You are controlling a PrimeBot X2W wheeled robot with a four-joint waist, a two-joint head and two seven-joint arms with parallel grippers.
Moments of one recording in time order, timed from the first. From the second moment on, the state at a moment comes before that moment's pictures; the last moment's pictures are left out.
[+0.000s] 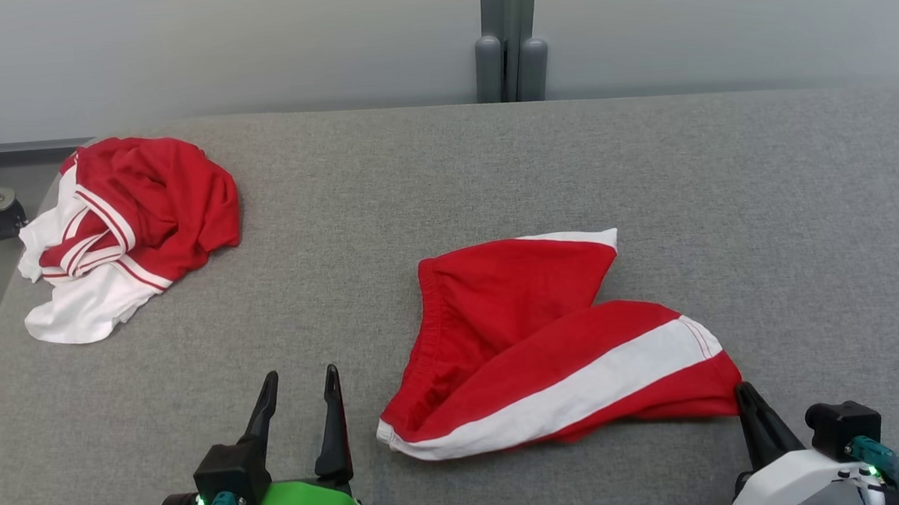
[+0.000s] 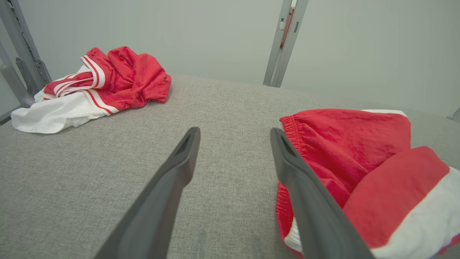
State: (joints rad) left arm -0.03 0.05 -0.27 0.26 -0.30 0.06 -0.26; right arm -0.04 -0.11 0.04 0.51 0.25 0.13 -0.26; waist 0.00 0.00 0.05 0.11
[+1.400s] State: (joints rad) left arm 0.01 0.05 -0.26 0.29 -0.32 0.05 -0.26; right arm -0.02 -0.05 0.02 0.25 0.16 0.13 -0.26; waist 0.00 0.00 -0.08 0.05
